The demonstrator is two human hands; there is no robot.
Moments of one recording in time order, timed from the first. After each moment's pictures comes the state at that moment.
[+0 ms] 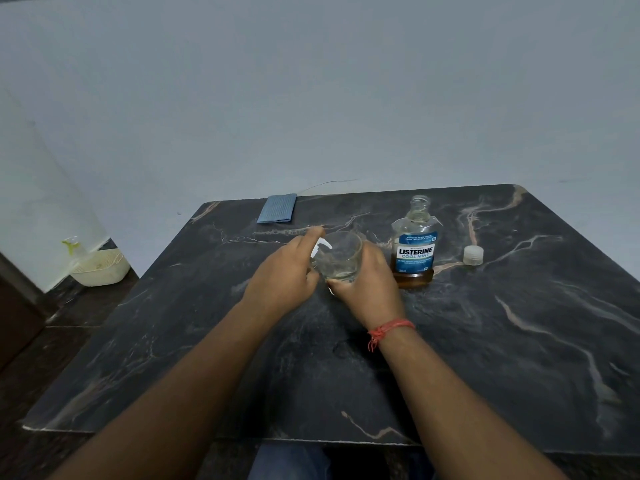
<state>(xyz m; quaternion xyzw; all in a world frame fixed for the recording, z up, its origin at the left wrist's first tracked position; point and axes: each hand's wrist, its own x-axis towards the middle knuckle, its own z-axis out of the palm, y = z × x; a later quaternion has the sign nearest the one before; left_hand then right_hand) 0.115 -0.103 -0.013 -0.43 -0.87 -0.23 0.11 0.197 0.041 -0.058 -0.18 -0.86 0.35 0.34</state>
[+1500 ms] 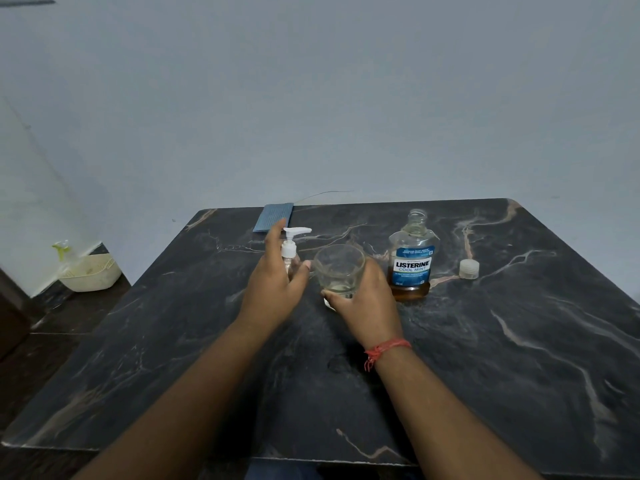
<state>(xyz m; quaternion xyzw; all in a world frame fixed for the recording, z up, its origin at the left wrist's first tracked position) 0.109 -0.105 -0.029 -0.34 -0.81 -0.47 0.12 0.200 0.040 -0.065 -0.21 -0.85 0.35 0.34</state>
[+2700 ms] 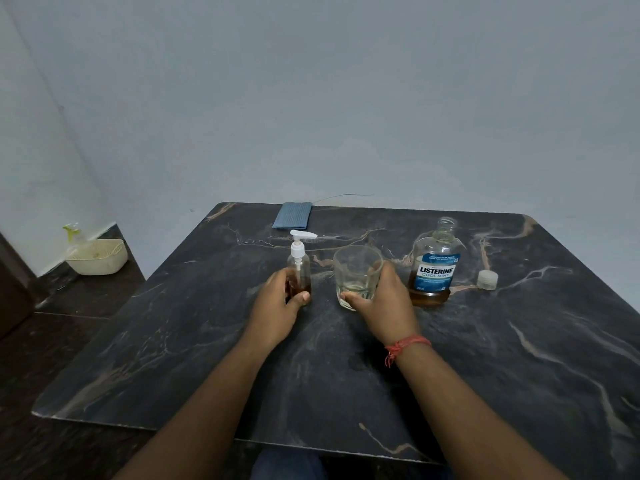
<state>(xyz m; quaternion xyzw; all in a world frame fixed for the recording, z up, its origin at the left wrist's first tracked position) 0.095 -0.146 -0.074 -0.24 -0.83 -0.50 -0.03 0.200 0.033 -0.053 -0.21 -0.87 0.36 0.27</state>
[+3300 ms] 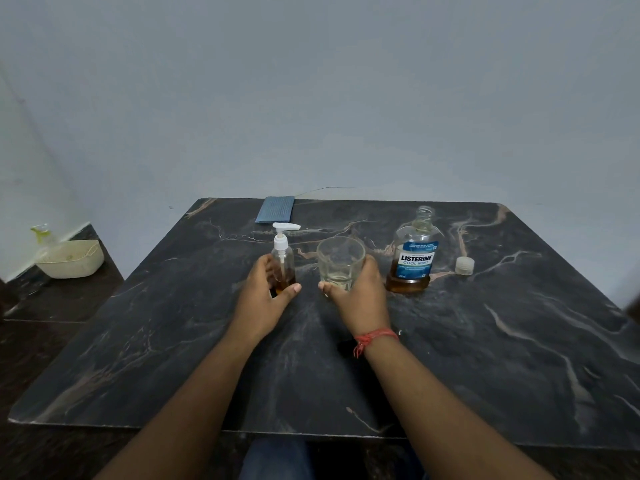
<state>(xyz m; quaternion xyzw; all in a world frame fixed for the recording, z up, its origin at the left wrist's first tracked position) 0.096 -0.148 -0.076 -0.24 -0.81 -0.53 -0.03 0.200 0.008 -0.054 -0.27 -0.80 0.43 0.31</state>
